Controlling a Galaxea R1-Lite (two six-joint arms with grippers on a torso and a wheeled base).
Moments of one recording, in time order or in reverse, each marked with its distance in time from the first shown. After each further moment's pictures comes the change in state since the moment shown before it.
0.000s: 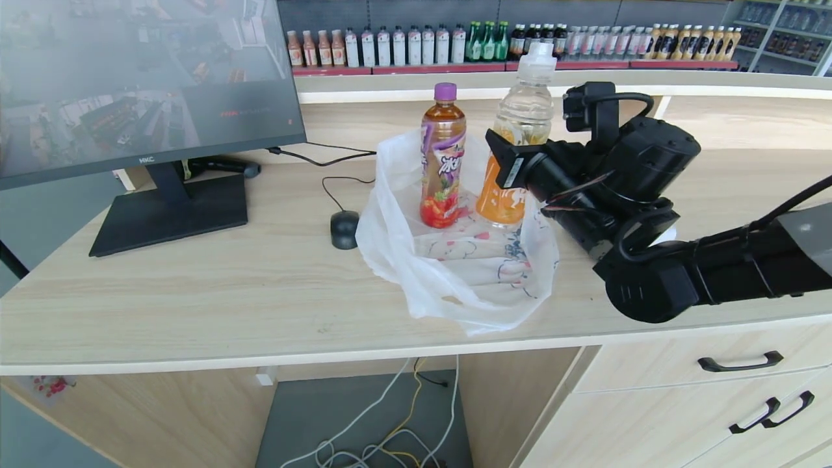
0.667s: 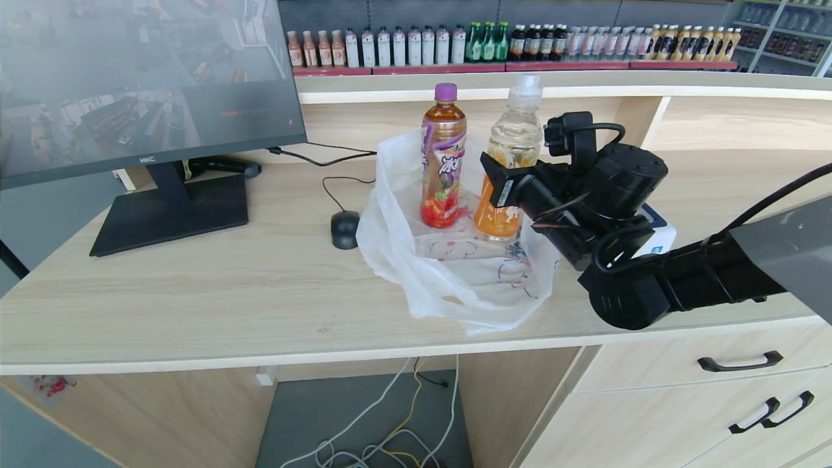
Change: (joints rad) left arm -0.001 0.000 0.000 0.000 0.000 0.000; right arm -0.018 0.073 0.000 -0.019 0.005 -0.013
